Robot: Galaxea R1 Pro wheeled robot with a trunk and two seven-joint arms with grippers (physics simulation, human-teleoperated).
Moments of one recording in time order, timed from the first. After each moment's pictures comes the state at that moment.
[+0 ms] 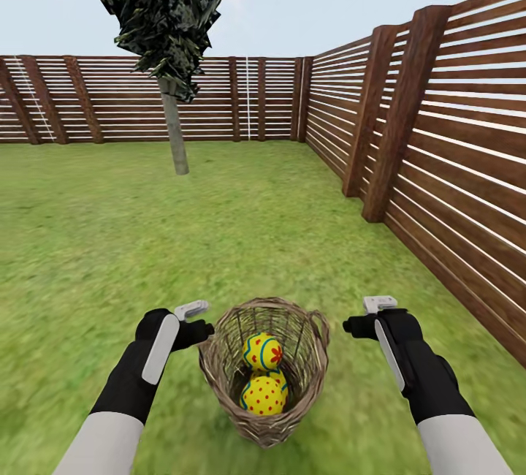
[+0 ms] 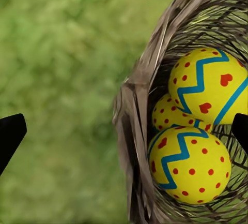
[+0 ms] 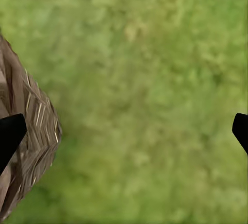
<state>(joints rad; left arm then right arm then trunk) -0.57 -0.10 0.03 -1.16 0.49 1.01 0.44 -0.57 -0.05 -0.02 -1.21 0.06 0.98 0.03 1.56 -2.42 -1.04</state>
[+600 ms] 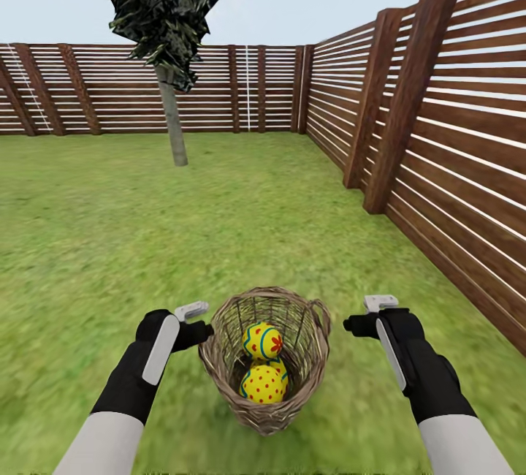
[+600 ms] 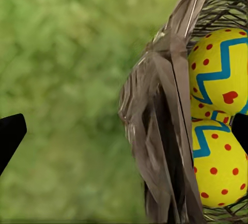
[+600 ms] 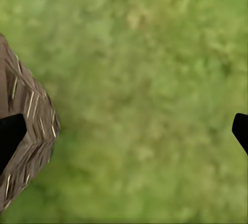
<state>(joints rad) -0.57 -0.10 0.03 -1.15 0.48 1.01 0.44 -0.57 -0.05 -0.03 -1.22 0.05 0.98 0.03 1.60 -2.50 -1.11</state>
